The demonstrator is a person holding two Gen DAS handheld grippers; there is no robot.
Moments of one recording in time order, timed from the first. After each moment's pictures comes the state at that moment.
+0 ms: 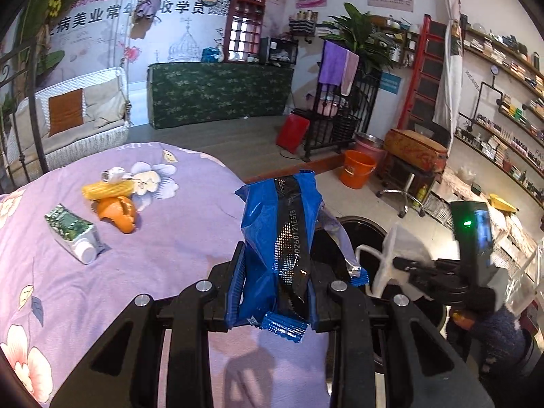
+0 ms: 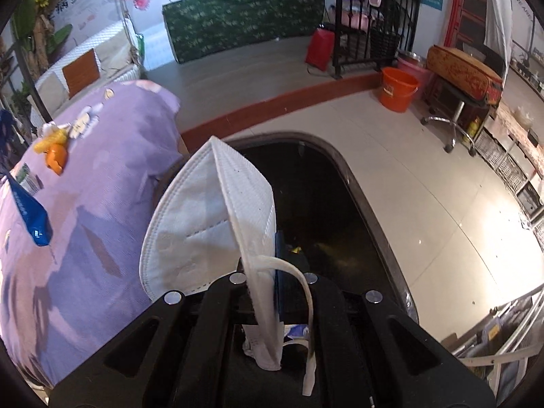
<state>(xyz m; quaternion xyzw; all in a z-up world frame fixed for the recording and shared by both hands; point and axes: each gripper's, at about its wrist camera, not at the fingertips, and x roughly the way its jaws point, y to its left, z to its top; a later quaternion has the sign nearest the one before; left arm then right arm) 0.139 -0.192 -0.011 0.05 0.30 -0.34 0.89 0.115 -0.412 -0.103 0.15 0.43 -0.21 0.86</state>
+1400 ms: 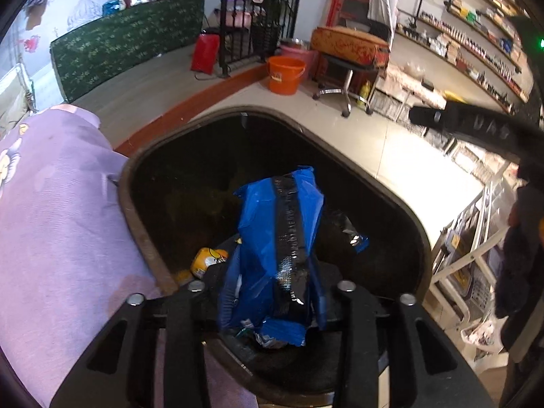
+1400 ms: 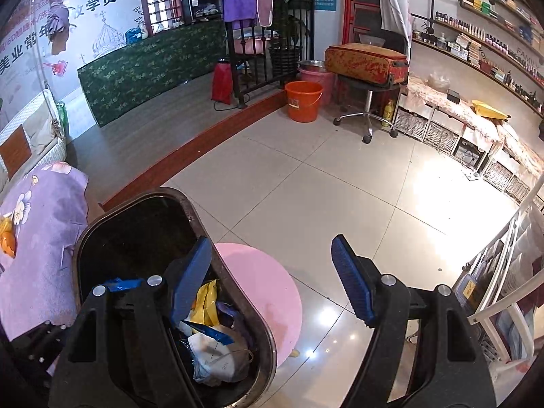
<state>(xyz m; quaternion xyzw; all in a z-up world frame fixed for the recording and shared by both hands) 0.101 -0.358 -0.118 0.19 0.42 -0.46 0.76 0.029 -0.483 -0.078 0.20 0.35 -0.39 0.83</state>
